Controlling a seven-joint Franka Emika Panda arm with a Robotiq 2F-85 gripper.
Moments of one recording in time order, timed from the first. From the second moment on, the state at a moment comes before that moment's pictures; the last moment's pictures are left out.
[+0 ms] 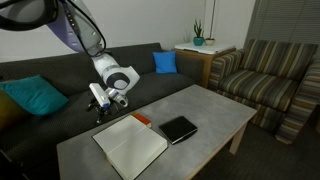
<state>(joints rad) 0.19 1.49 0.23 -1.08 0.37 1.92 -0.03</state>
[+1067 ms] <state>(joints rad) 0.27 1.43 0.17 -1.11 0.27 2.14 0.00</state>
